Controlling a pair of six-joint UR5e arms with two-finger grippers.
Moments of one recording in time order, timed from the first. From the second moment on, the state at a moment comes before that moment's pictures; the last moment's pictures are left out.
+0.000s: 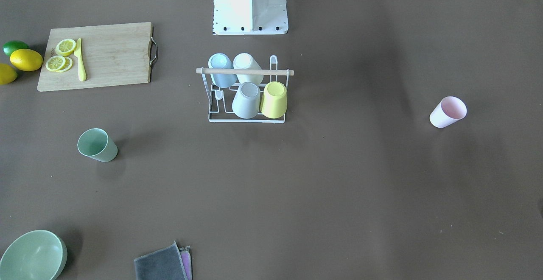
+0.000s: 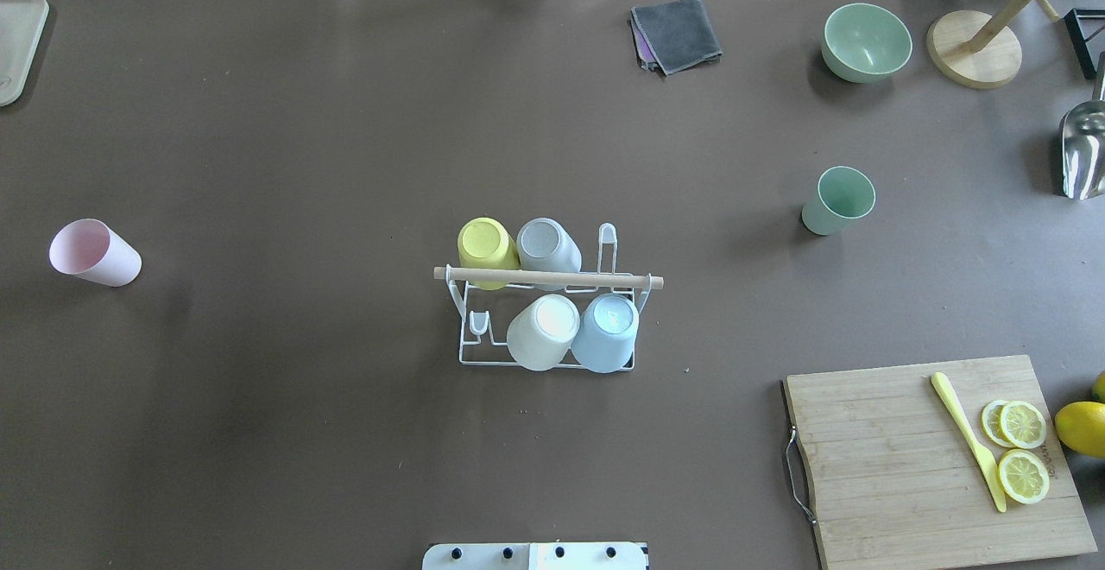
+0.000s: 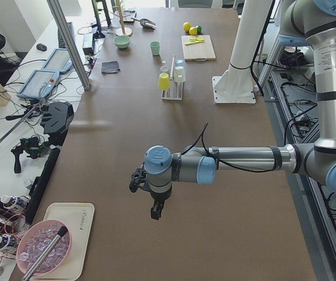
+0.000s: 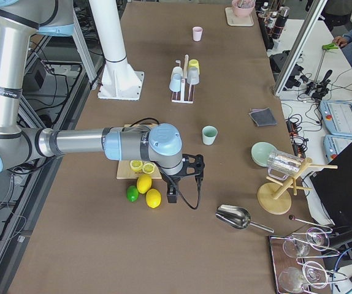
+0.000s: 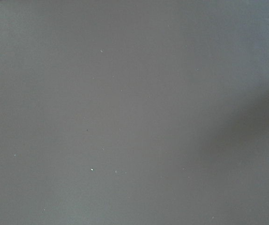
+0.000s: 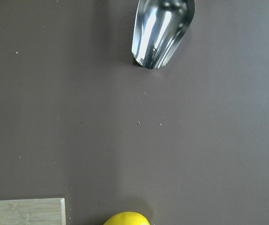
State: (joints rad) left arm -1.53 -1.38 -1.72 -1.65 -2.28 0.21; right arm 1.62 -1.83 1.95 -1.63 2.38 -0.01
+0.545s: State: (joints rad) left arm -1.54 -1.37 -1.72 -1.65 -2.28 0.22; right arm 1.36 -1.60 2.02 -1.91 2.34 -0.02
